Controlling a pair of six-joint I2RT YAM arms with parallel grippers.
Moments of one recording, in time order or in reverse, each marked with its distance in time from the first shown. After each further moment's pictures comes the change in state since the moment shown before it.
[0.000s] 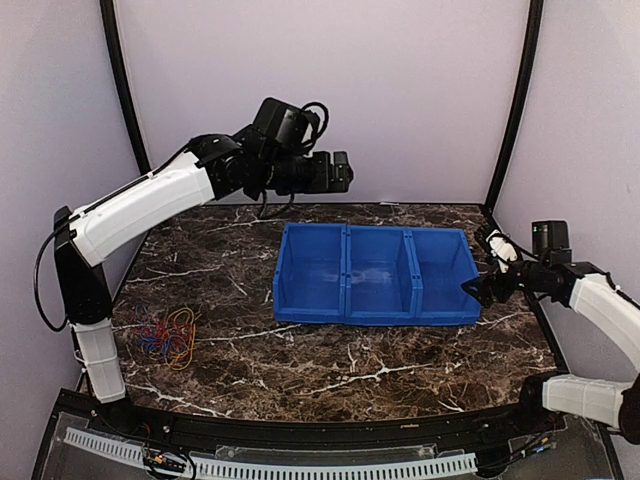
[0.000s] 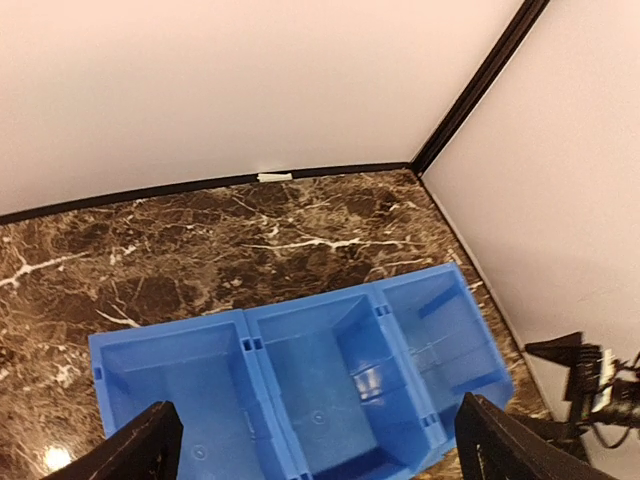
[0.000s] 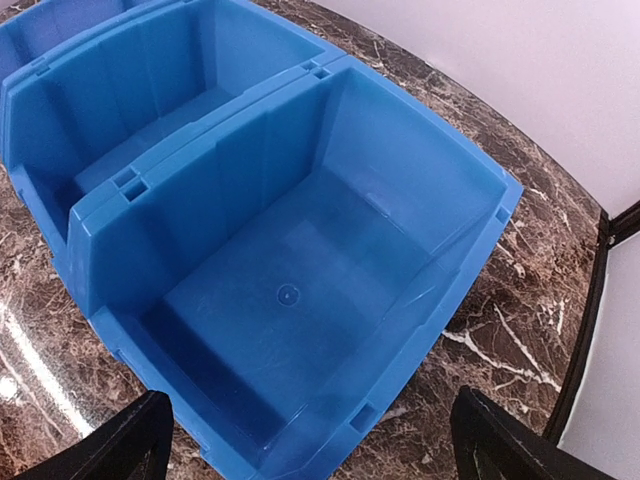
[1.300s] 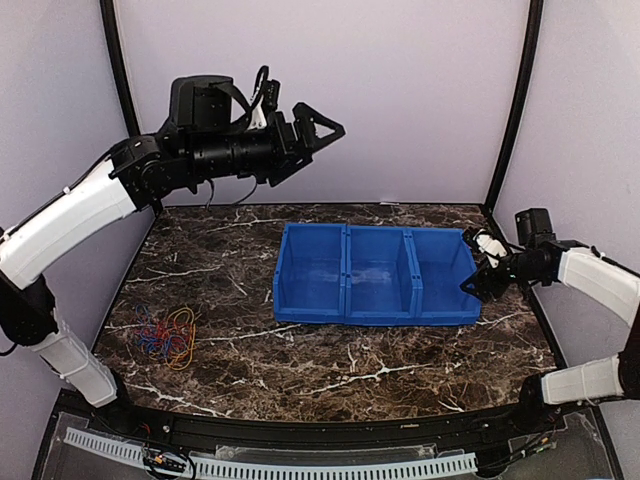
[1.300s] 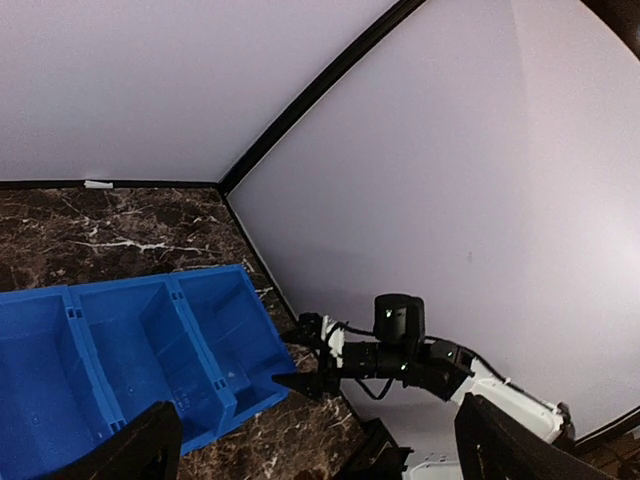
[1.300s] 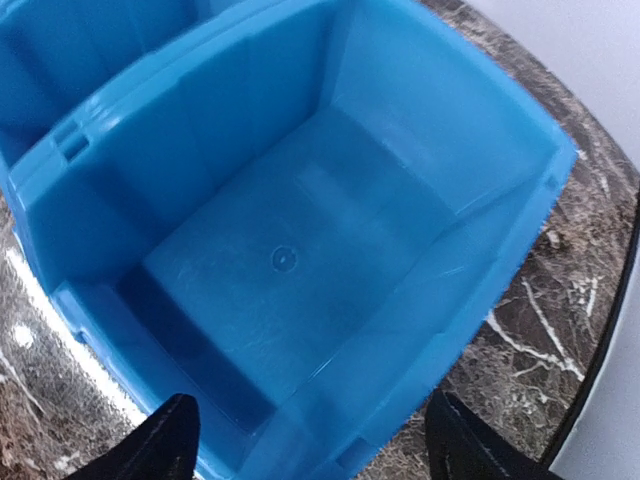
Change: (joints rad) left arm -0.007 -0.333 -0.222 0.238 0.349 -0.321; right arm 0.025 0.211 0.131 -0.099 0.073 -0.052
